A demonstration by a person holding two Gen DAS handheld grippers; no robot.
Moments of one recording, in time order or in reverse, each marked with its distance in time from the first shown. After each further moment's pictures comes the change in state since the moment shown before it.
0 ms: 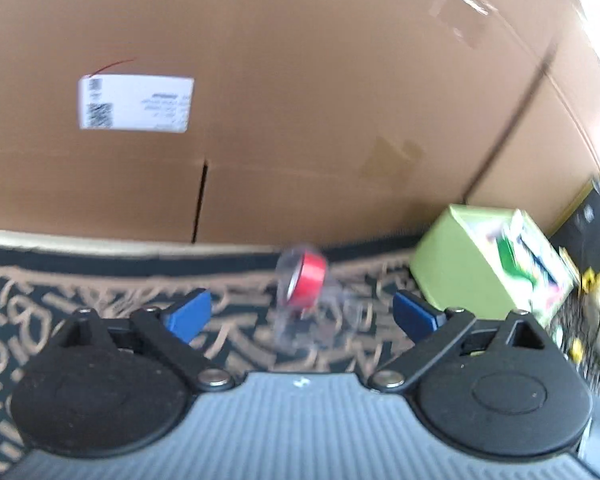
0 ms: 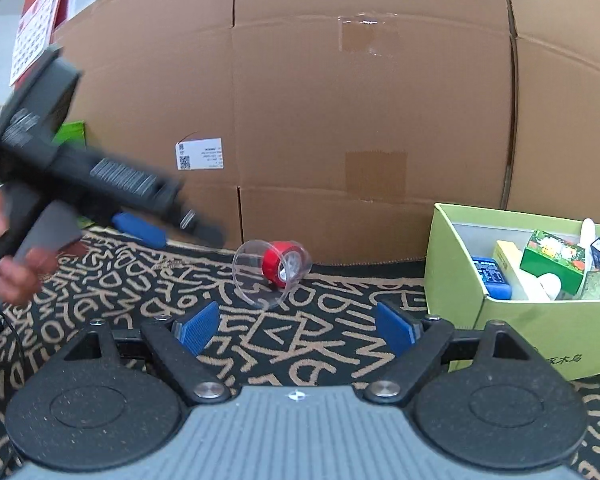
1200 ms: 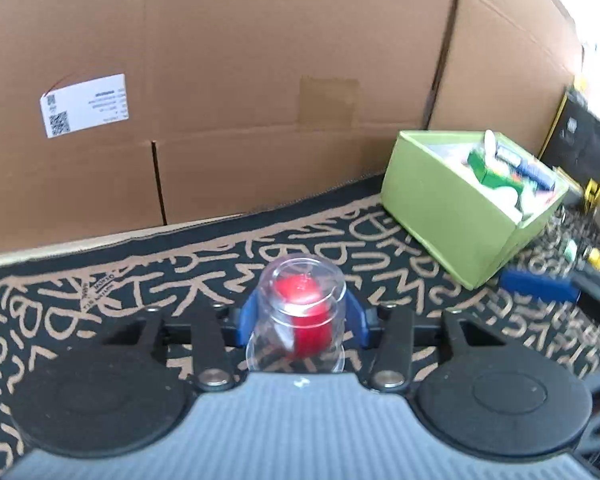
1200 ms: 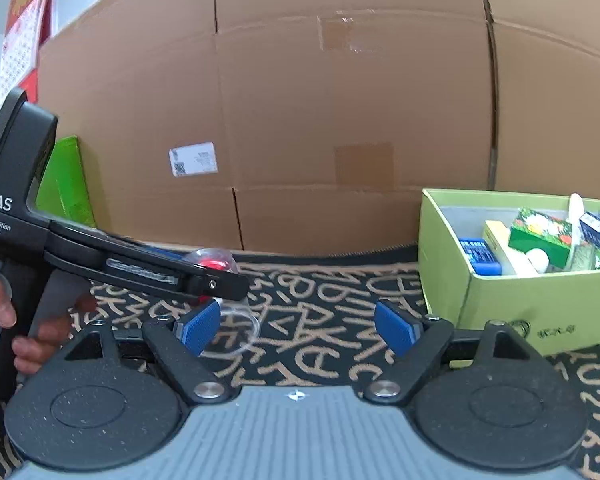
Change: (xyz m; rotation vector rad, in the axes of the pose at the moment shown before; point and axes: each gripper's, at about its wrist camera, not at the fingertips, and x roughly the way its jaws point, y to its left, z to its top) left arm -0.025 -0.042 -0.059 0.231 -0.024 0.027; right arm -0.012 -0.002 -0.003 0.073 0.024 -0.013
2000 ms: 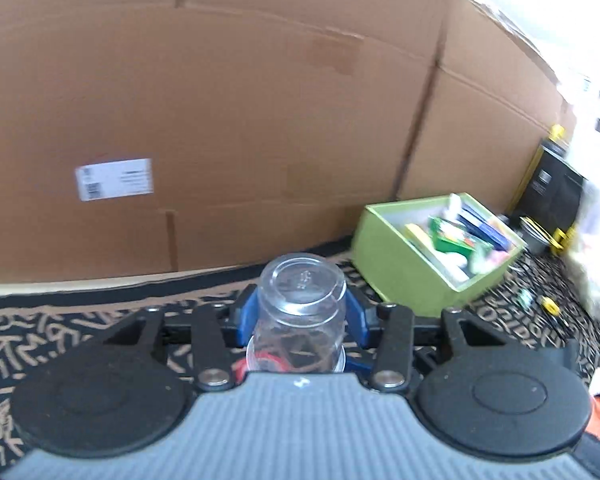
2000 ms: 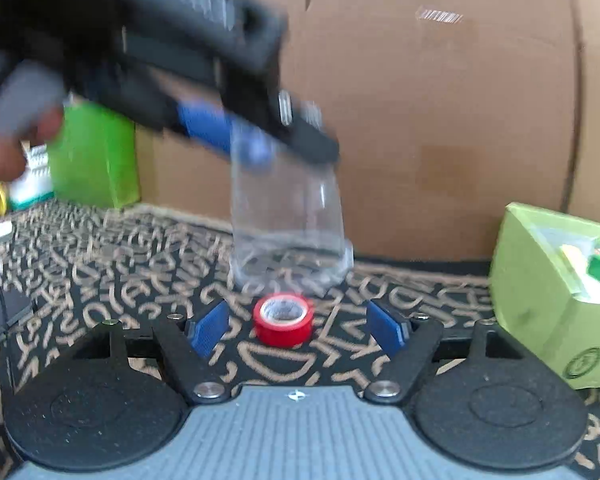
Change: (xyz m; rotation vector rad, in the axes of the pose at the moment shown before) left arm -0.079 -0.011 0.028 -0.032 -0.083 -0.002; right arm 0.036 0.049 -0.006 -0.151 0.046 0.118
